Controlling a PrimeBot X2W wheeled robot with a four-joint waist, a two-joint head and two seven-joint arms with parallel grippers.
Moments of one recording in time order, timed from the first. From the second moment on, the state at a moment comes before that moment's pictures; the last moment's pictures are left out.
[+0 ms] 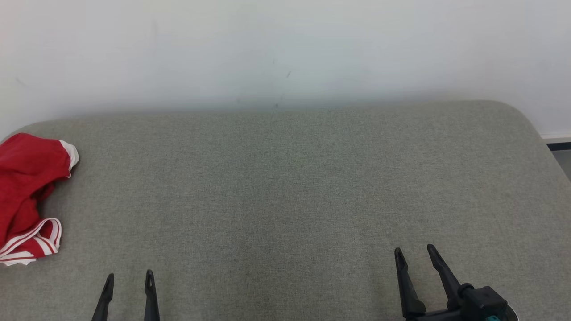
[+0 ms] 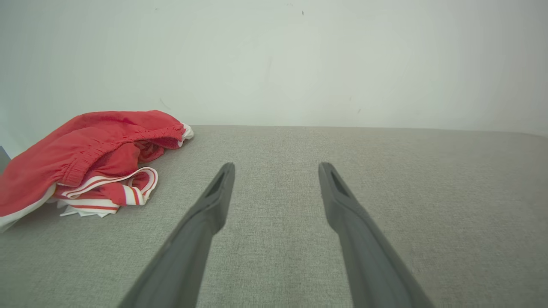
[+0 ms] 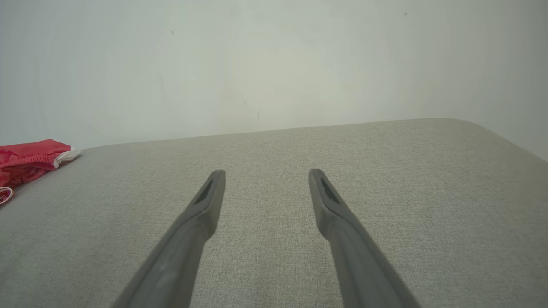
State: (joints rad) left arm 0.09 0.05 0.06 0.11 -0.09 -0.06 -0.26; right arm 0.02 -0.05 0.06 0.20 0.14 0.13 -0.26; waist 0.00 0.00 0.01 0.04
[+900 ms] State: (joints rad) left arm 0.10 0.05 0.09 0.15 -0.08 -0.03 -0.26; right arm 0.03 -0.05 0.04 0.21 0.19 0.13 -0.26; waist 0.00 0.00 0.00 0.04
